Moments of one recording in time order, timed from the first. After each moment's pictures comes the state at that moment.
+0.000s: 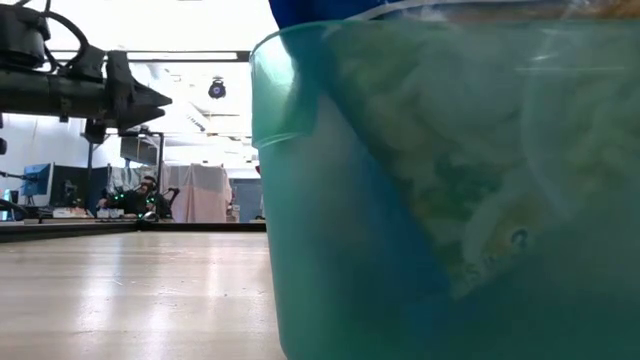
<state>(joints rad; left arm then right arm) 0.60 0.00 0.01 0.16 -0.17 -0.22 -0.62 0.00 0.01 0.04 -0.16 -0.11</state>
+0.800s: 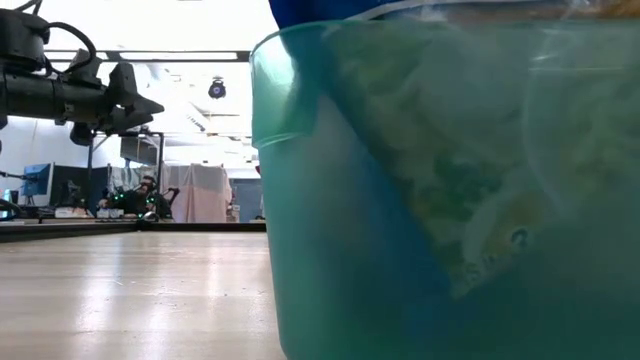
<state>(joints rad) 0.78 0.00 0.01 0.16 -0.17 -0.22 -0.95 0.00 0.01 0.04 -0.16 -0.11</state>
